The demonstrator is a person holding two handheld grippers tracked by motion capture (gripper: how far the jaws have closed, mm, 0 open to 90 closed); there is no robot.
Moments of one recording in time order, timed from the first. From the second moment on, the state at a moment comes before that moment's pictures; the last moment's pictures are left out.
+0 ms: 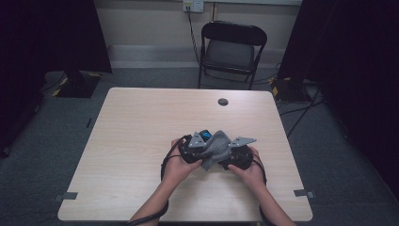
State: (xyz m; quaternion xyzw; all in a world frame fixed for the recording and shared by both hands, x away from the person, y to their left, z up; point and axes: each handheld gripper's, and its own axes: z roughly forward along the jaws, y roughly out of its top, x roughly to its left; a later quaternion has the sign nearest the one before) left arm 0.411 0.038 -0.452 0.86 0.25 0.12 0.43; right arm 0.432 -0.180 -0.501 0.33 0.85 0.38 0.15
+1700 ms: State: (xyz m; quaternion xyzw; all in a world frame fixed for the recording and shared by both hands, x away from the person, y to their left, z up) left arm 0.452 0.033 -0.451 0.86 0.33 0.17 0.34; right arm 0.432 -0.180 -0.501 0.33 0.85 0.38 0.15
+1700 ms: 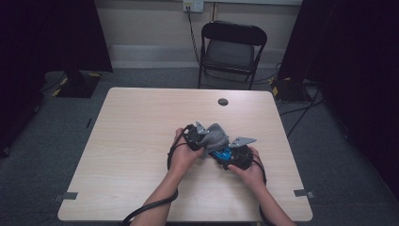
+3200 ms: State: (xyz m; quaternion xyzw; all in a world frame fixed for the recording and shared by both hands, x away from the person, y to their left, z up) left arm 0.474 0.071 -0.447 0.82 0.40 0.18 0.37; right arm 0.432 -0.180 -0.501 0.33 0.85 0.38 0.15
